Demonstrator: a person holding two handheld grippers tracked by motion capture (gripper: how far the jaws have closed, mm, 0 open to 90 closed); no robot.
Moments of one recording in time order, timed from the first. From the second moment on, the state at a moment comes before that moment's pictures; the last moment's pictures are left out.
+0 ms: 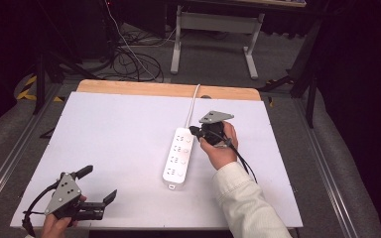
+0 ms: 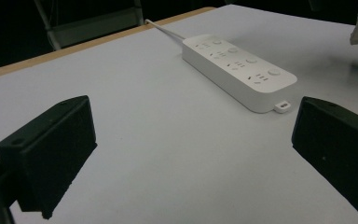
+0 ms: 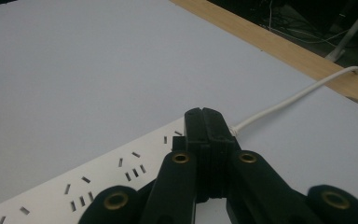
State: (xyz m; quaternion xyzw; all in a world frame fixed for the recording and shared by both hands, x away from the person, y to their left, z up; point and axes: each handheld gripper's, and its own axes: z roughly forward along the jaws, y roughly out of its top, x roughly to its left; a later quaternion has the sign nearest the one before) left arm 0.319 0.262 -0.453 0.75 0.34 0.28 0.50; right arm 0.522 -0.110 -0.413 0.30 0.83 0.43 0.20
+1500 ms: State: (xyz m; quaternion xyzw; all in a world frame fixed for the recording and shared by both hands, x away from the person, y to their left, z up) left arm 0.318 0.263 -0.452 0.74 0.35 0.27 0.51; right arm 0.432 -0.195 -0.393 0.28 0.80 0.51 0.16
